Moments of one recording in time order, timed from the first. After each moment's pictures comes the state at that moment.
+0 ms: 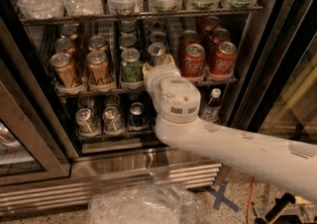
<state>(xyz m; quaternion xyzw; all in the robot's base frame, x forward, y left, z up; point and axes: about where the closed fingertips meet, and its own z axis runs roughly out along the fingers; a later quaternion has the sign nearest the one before) 0.653 0.001 0.846 -0.16 0.77 -0.02 0.62</state>
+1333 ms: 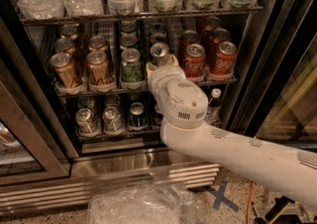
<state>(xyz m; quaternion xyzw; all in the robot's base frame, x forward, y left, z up) 0.646 -0.006 0.857 -0.15 0.75 -0.01 0.64</state>
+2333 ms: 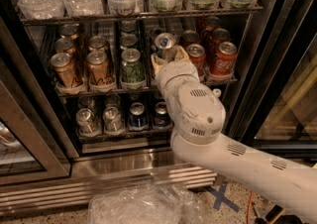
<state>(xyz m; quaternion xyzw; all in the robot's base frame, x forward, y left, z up) 0.615 -0.029 0.908 -0.14 0.71 -0.02 0.69</state>
